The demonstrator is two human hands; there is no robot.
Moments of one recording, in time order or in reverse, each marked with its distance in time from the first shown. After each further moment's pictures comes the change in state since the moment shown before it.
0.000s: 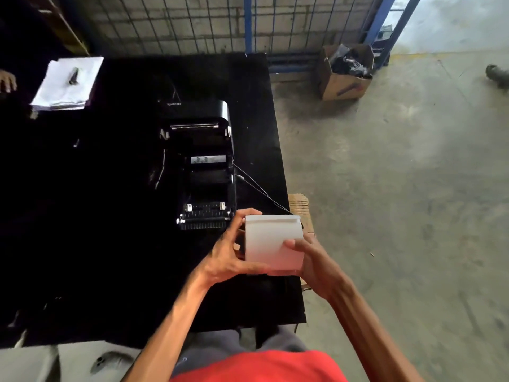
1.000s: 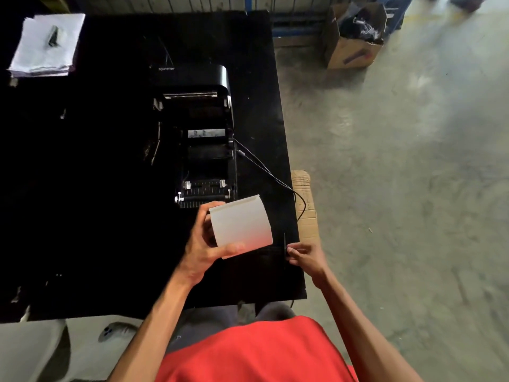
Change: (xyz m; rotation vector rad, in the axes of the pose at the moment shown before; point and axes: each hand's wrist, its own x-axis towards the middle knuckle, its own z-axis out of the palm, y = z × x) left_hand -0.036 -0.043 -0.022 -0.222 0.307 -0.159; right_hand 0.050 0.118 -0.085 -0.502 0.481 0.203
